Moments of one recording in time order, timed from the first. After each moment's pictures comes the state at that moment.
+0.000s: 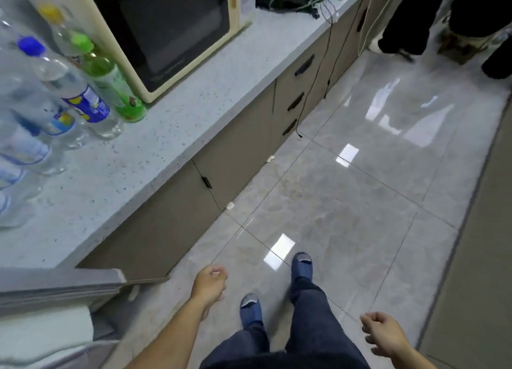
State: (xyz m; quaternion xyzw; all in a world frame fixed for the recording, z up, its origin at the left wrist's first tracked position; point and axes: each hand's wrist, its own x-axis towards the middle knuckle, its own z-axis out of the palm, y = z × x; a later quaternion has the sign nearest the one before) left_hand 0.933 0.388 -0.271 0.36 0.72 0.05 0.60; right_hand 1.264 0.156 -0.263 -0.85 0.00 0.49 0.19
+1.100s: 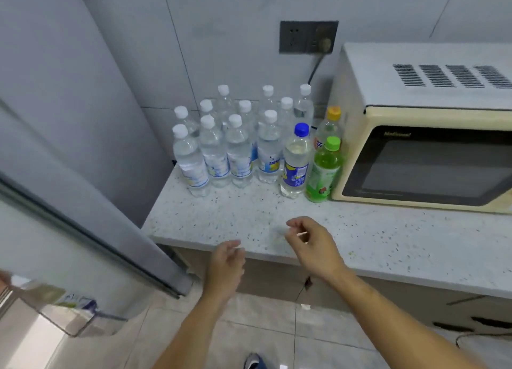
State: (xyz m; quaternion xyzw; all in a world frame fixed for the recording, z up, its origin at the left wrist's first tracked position) left_hand 0.896 0.536 -0.129 0.15 0.78 0.51 0.33; right_hand 1.042 0.683 -0.077 -0.41 -0.74 0.50 0.18
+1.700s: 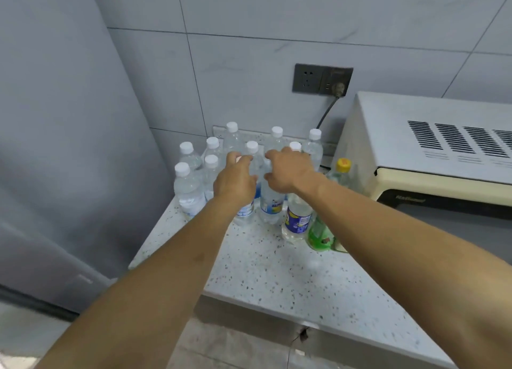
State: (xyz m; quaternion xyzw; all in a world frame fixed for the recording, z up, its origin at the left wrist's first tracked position) left_hand 0.777 0.727 0.020 0.40 0.88 0.25 0.05; right_hand 0.863 0.838 0.051 -0.30 -0.95 0.01 -0.02
